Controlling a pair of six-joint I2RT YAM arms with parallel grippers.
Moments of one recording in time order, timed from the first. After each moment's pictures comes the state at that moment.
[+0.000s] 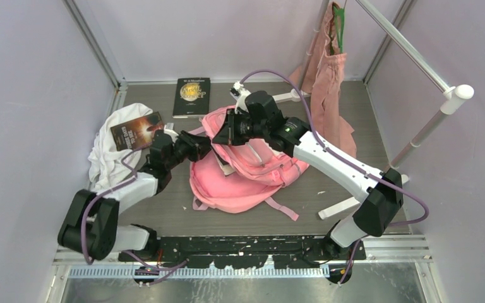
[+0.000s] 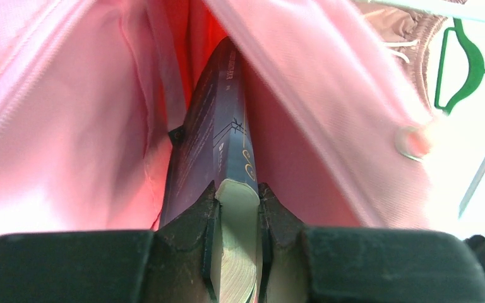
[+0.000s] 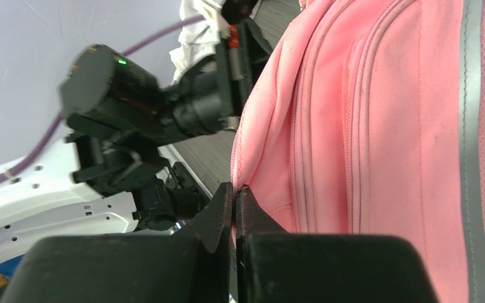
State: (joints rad) left arm -0.33 1.34 0.50 0.62 0.35 -1.50; right arm 0.80 1.53 1.45 -0.38 -0.30 0.65
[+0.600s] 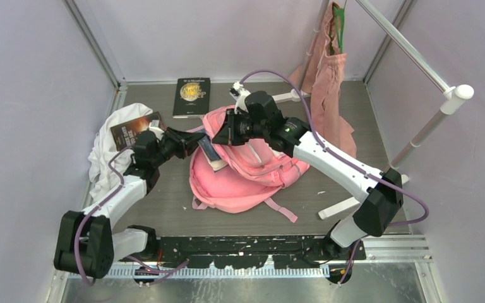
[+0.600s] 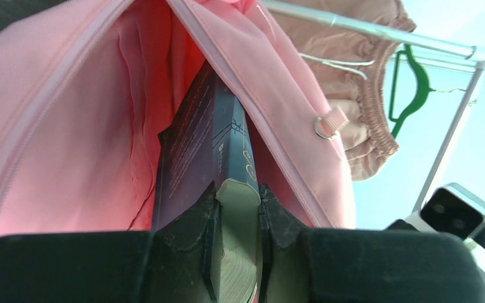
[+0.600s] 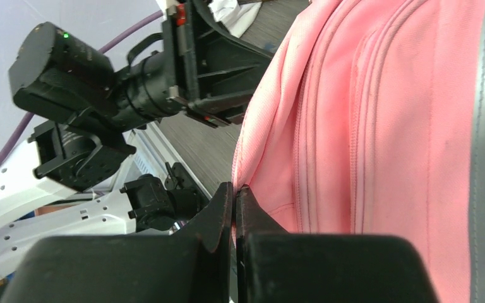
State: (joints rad) left arm -0.17 1.12 0.54 0.36 0.46 -1.49; right arm 0.80 1.53 1.45 -0.38 -0.30 0.64
